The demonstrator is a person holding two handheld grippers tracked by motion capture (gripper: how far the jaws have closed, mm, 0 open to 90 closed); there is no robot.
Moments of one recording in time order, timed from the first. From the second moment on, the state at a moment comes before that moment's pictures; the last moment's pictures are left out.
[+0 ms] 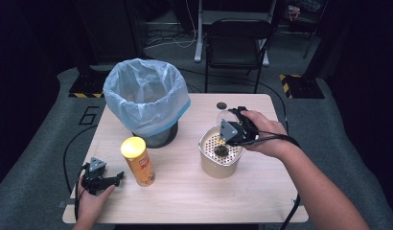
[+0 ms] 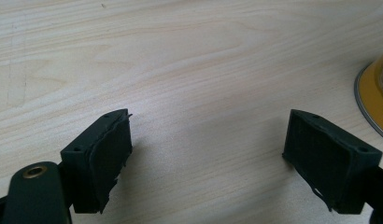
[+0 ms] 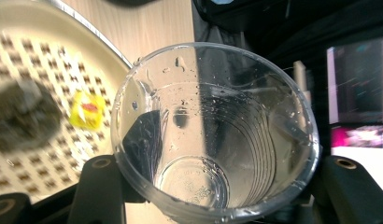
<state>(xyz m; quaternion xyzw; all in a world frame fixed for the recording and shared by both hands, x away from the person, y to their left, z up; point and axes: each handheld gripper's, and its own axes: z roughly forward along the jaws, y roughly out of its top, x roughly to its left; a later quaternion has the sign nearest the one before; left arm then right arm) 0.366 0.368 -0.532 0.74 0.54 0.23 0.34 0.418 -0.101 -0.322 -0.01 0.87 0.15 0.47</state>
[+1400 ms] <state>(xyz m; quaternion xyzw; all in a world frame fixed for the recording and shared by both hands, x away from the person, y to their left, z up) 0.366 0.367 -0.531 0.73 0.54 0.24 0.34 0.484 -0.058 -0.220 0.22 0.86 0.43 0.17</state>
